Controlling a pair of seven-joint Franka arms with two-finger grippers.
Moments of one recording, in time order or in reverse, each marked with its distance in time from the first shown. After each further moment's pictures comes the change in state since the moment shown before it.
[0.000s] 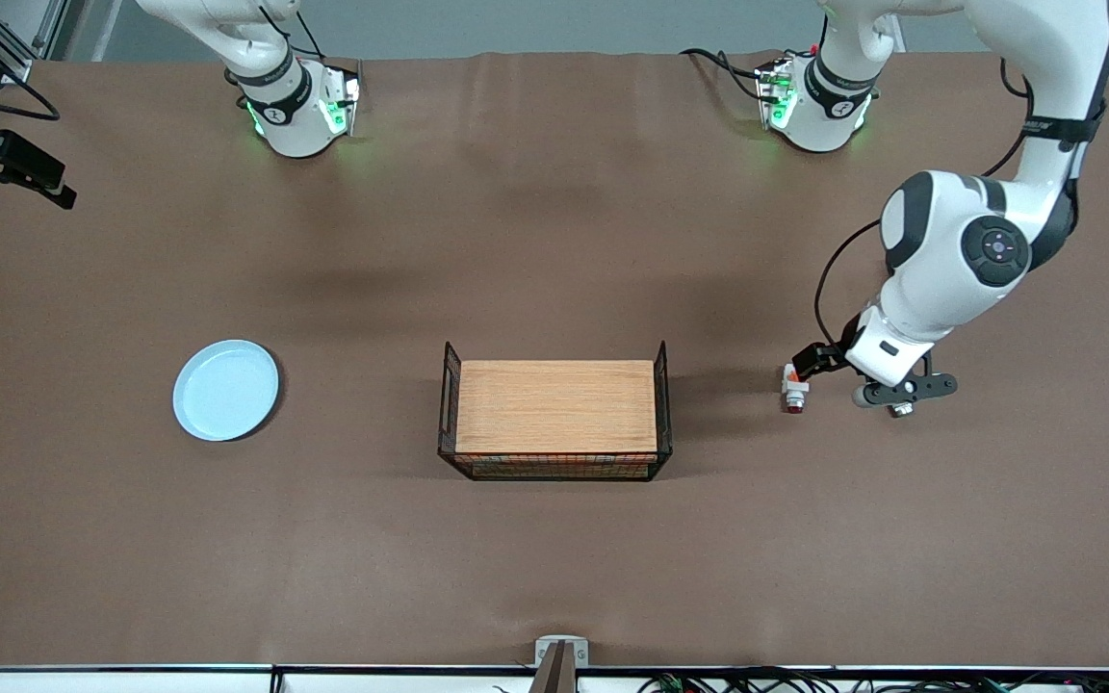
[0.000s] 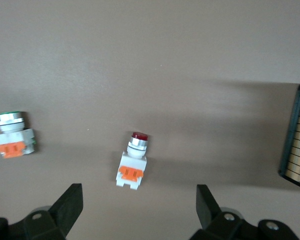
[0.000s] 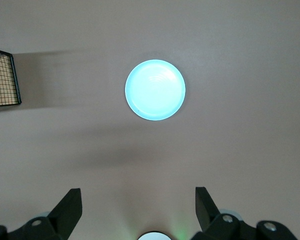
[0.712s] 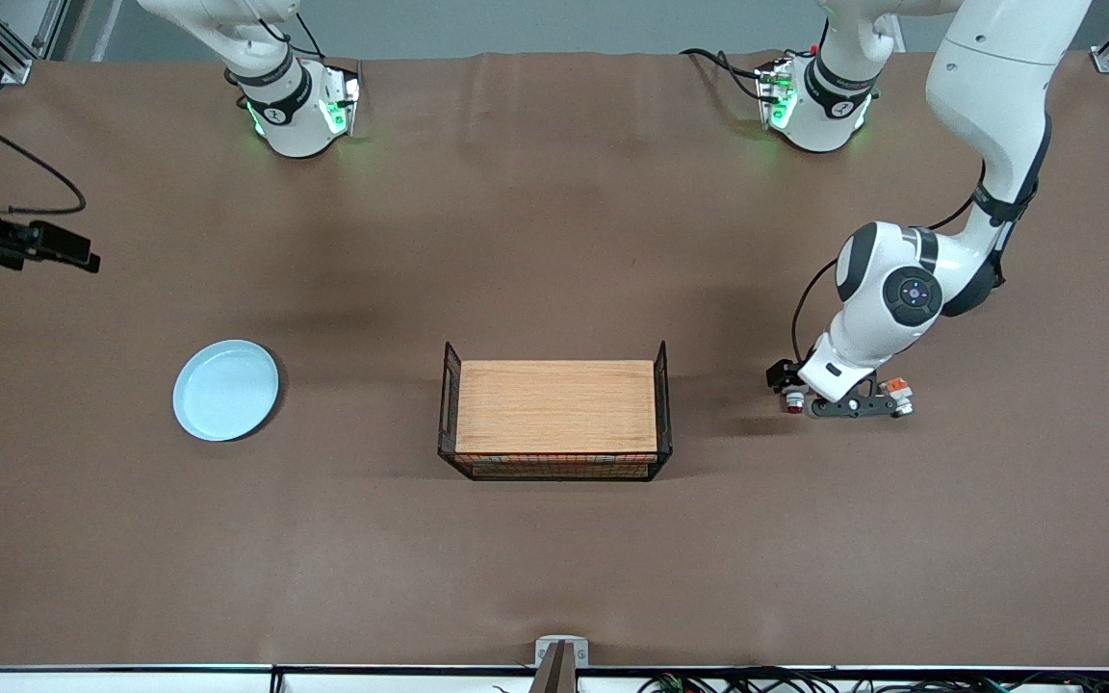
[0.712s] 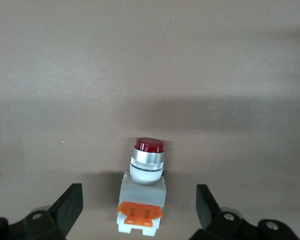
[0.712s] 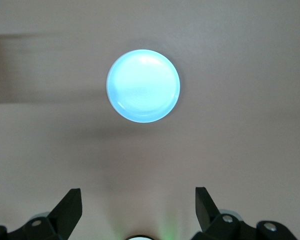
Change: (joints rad) left arm 0.000 0.209 -0.002 -0.014 0.138 0.173 0.013; right arm -0.069 0.230 -0.008 0.024 -0.008 0.068 -0.101
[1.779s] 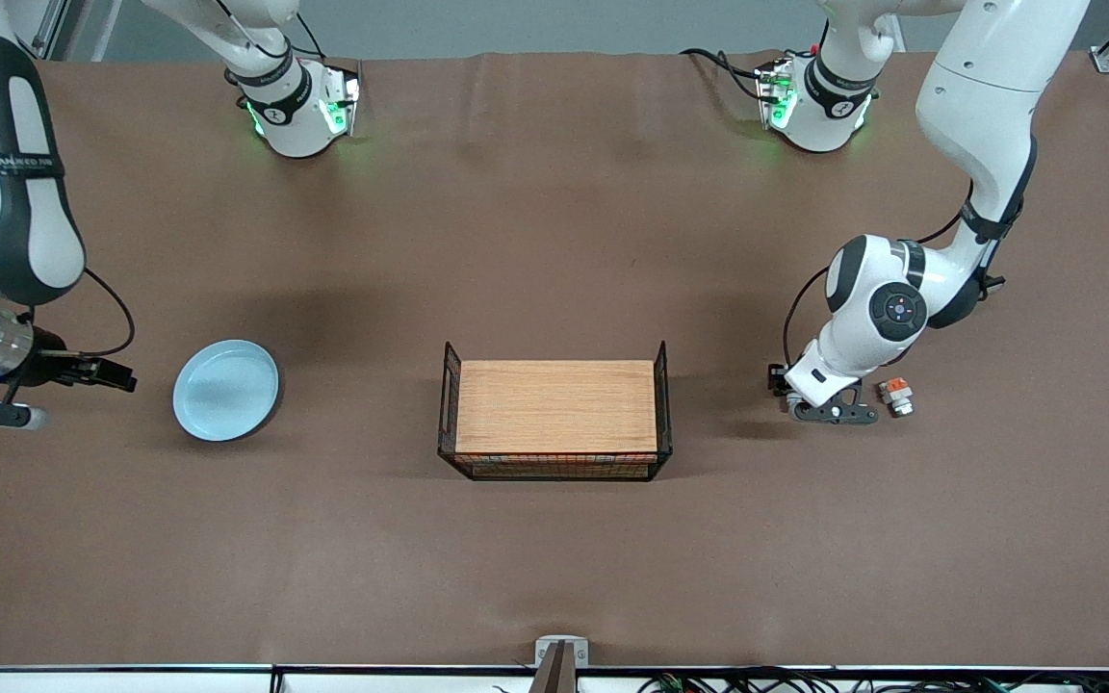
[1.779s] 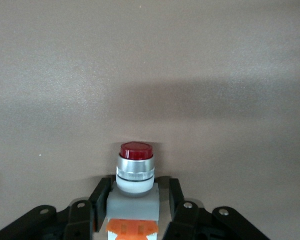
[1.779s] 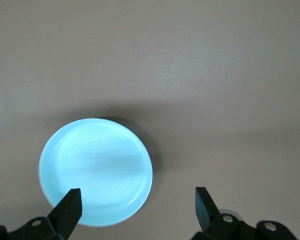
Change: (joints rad) left arm -0.005 0.053 -0.003 0.031 0.002 -0.005 0.082; right arm -0.081 0.256 -0.004 -0.219 0.001 0.652 -0.039
